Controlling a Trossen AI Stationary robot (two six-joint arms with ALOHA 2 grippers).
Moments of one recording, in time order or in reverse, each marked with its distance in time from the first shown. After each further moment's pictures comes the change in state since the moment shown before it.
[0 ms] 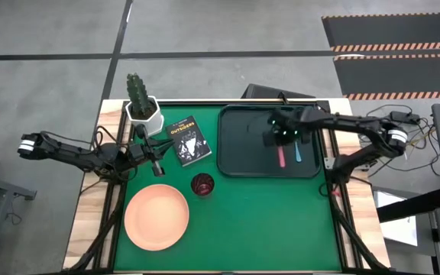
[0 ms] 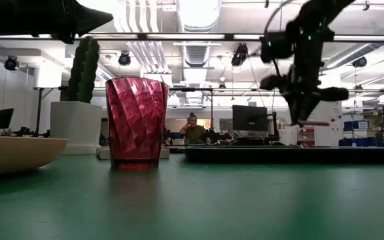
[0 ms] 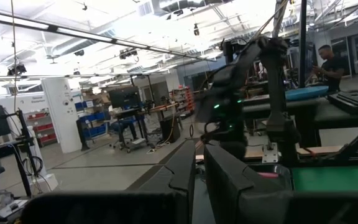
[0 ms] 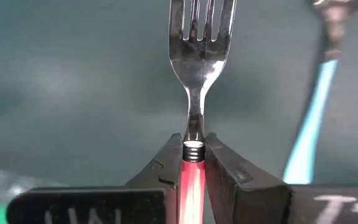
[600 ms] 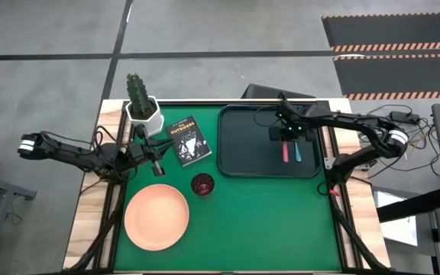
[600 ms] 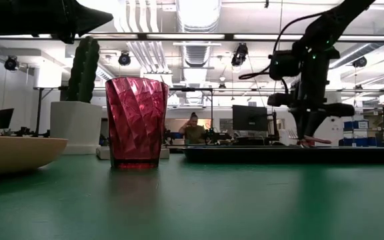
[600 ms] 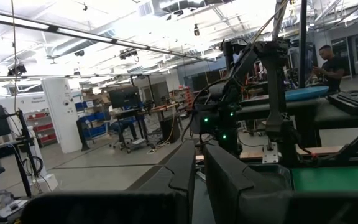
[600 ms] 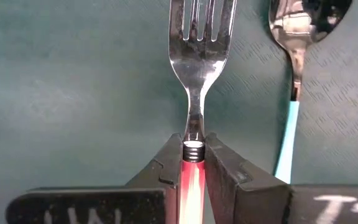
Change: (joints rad) left arm 0.000 0.000 0.000 0.001 0.000 0.000; right arm -0.164 0.012 -0.131 0.150 -0.010 -0.083
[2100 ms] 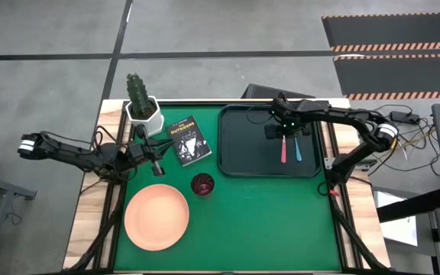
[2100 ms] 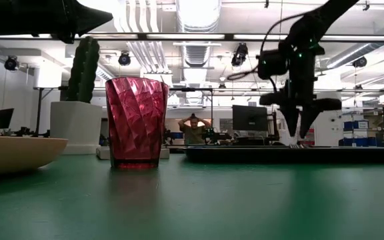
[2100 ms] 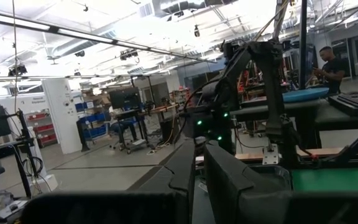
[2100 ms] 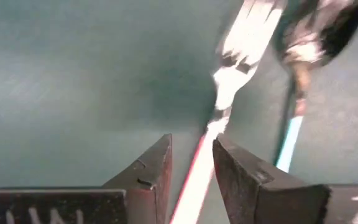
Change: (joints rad) left arm 0.000 0.000 0.000 0.005 0.000 0.000; right arm 0.043 0.106 0.146 -0.112 0.054 -0.077
